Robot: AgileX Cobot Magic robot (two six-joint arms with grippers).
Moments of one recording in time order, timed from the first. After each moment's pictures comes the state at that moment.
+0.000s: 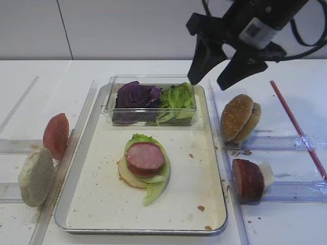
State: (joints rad) left arm -0.03 -0.02 -0.49 0.02 1.18 0.04; right arm 0.32 1.69 -1.49 0.55 1.22 -0.14
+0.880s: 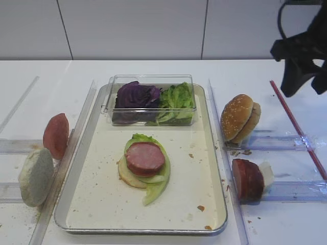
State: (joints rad) left arm -0.03 -0.02 -0.49 0.02 1.18 0.04; right arm 0.16 1.52 -1.34 0.14 1.24 -0.09
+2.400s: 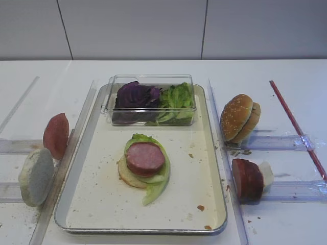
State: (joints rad) left arm -0.03 -0.02 -0.49 0.02 1.18 0.04; right arm 0.06 0.47 -0.69 0.13 1.20 -0.04
